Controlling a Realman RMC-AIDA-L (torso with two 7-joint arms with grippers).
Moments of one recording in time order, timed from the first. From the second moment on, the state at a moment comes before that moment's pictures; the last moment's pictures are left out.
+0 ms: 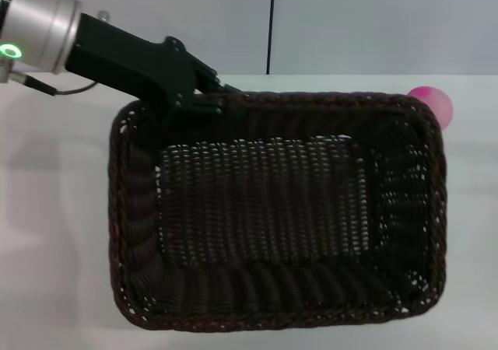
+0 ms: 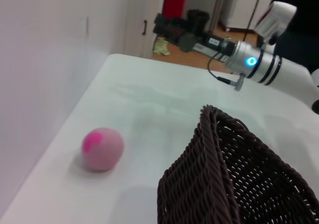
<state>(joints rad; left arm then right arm) -0.82 -2.01 0.82 0.96 2.19 1.84 -1.73 0.35 2.08 -0.21 -0.10 -1.05 -1.38 1.07</state>
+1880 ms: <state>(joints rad) -0.84 -2.07 0.95 0.79 2.13 1.48 -1.63 0.34 2.08 -0.22 -0.09 -1.06 -1.34 1.07</state>
